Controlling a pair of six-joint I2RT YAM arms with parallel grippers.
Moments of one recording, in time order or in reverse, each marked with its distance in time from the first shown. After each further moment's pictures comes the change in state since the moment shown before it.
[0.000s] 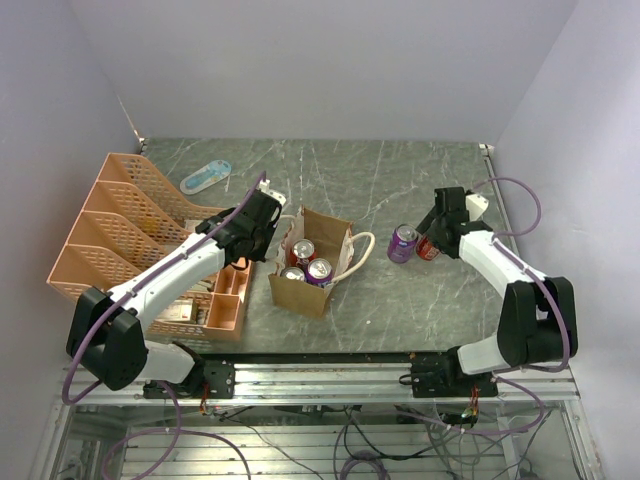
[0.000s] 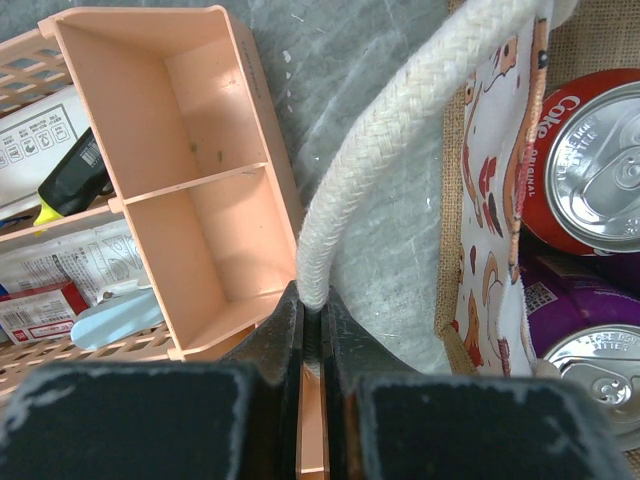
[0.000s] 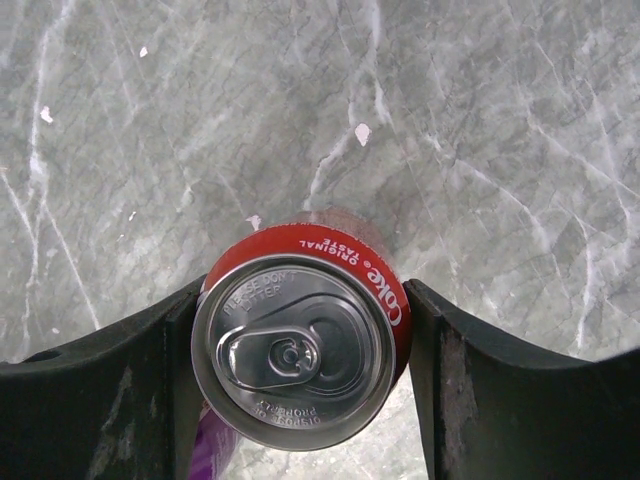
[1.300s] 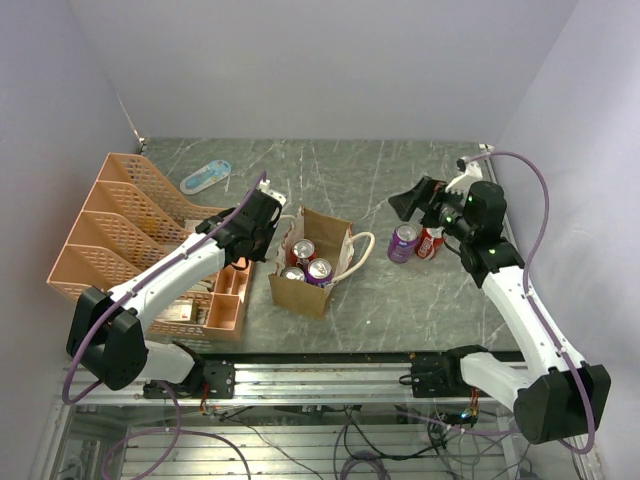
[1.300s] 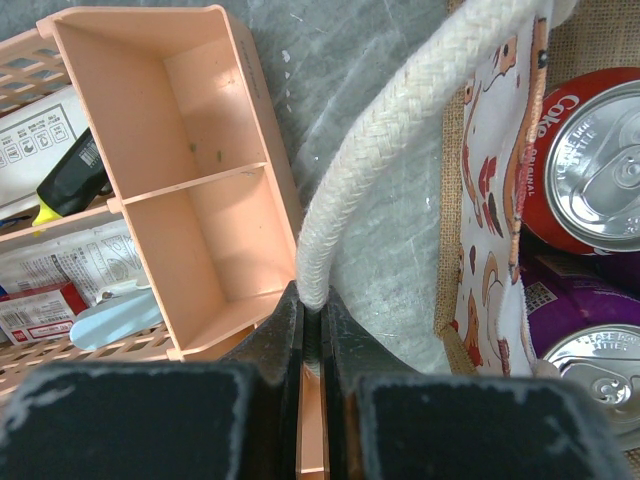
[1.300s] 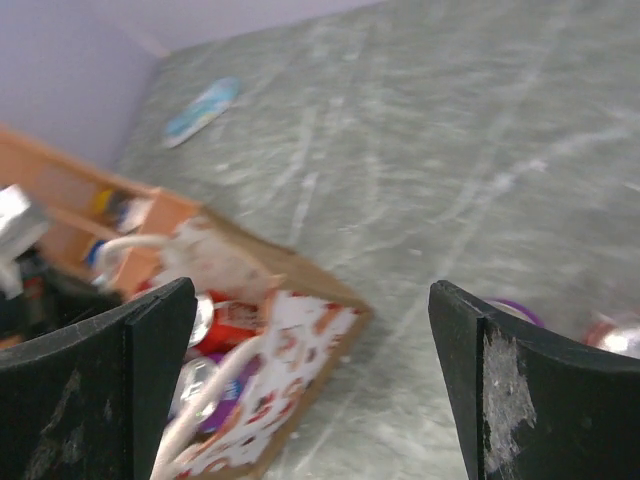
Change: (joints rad) left arm 0.000 0.002 0.000 0.000 0.002 0.000; right arm 0.020 -0.410 -0.033 0.232 -0.640 -0.282
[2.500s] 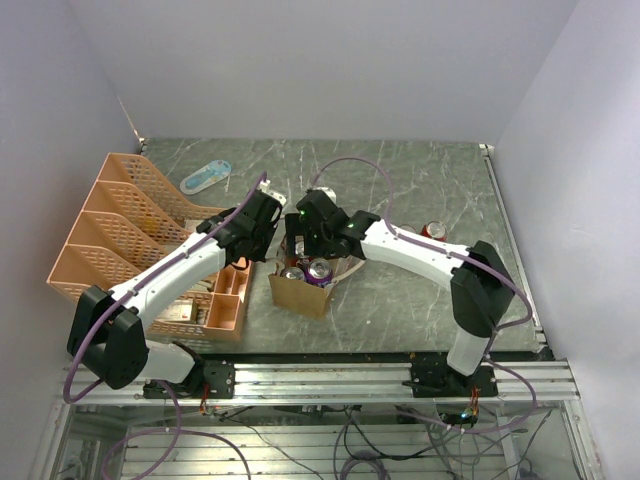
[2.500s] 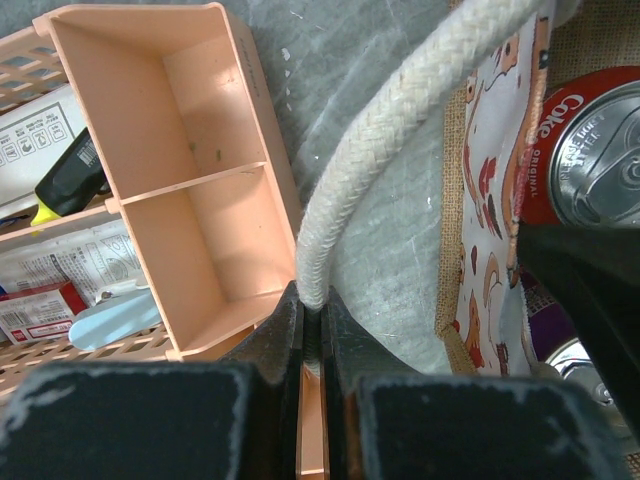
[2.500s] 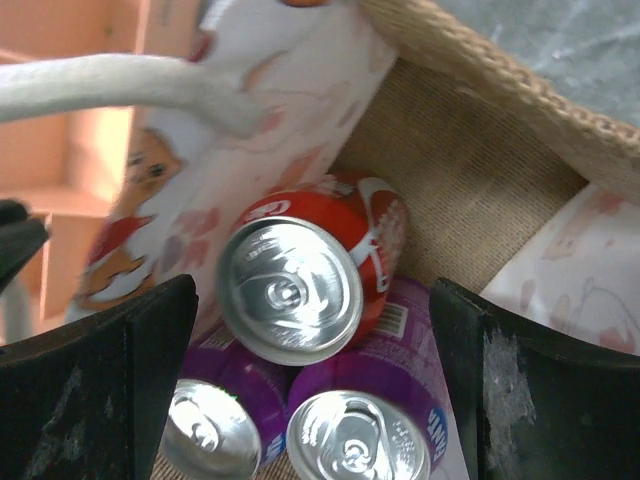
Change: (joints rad) left arm 0.000 0.006 0.000 0.000 -0.002 0.000; right arm 0.733 0.731 0.527 -0.358 0.401 0.199
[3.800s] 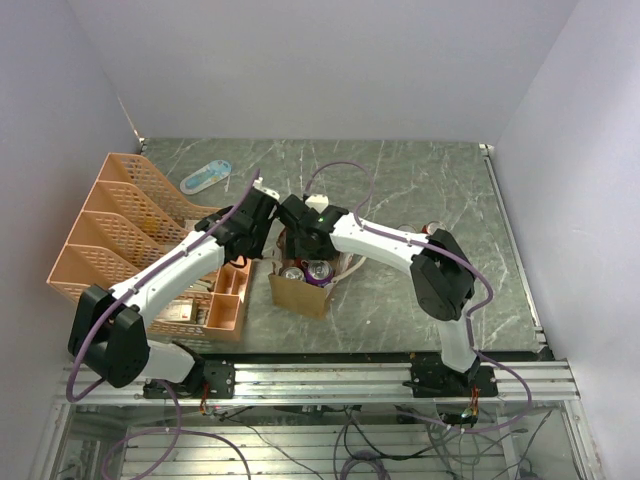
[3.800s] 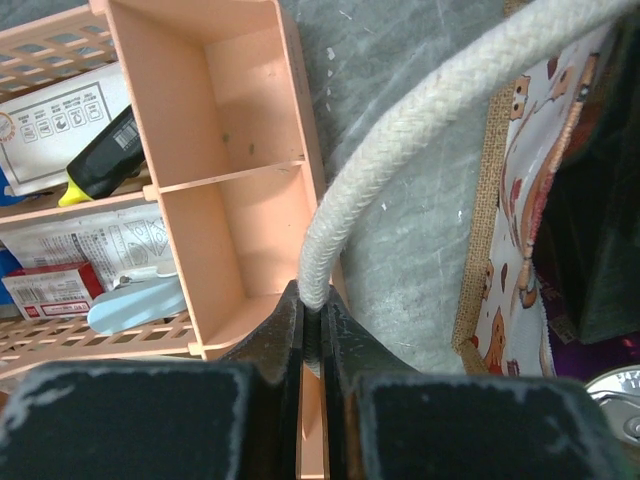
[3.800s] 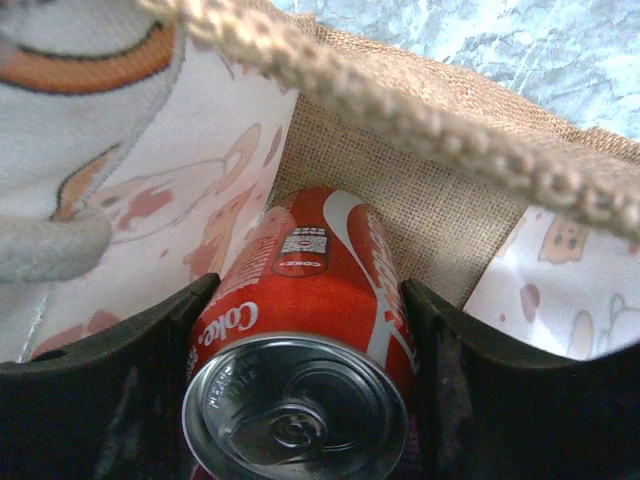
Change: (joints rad) left arm 0.024 0.006 0.003 -0.005 -0.047 -0.037; right arm 0.036 0.264 0.243 -0.266 0.184 0.202
